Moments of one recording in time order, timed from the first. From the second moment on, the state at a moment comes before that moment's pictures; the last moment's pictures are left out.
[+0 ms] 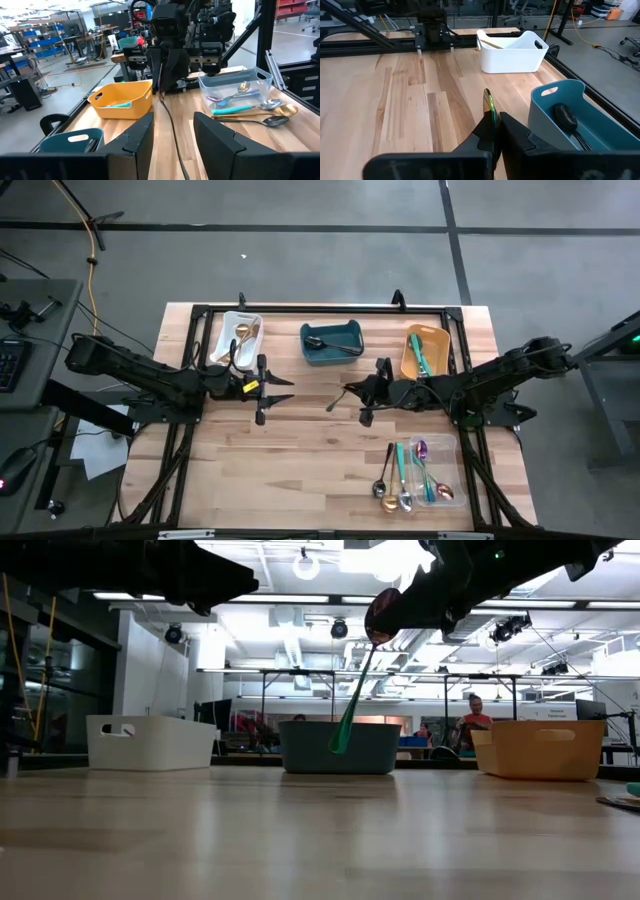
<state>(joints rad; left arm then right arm) -0.13 1.08 0.37 0.68 -0.18 0.16 0.21 1.33 0.66 0.32 0.50 0.10</state>
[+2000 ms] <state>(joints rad) -0.13 1.08 0.37 0.68 -0.19 0.14 0.21 1.33 0.66 0.32 0.38 0.08</state>
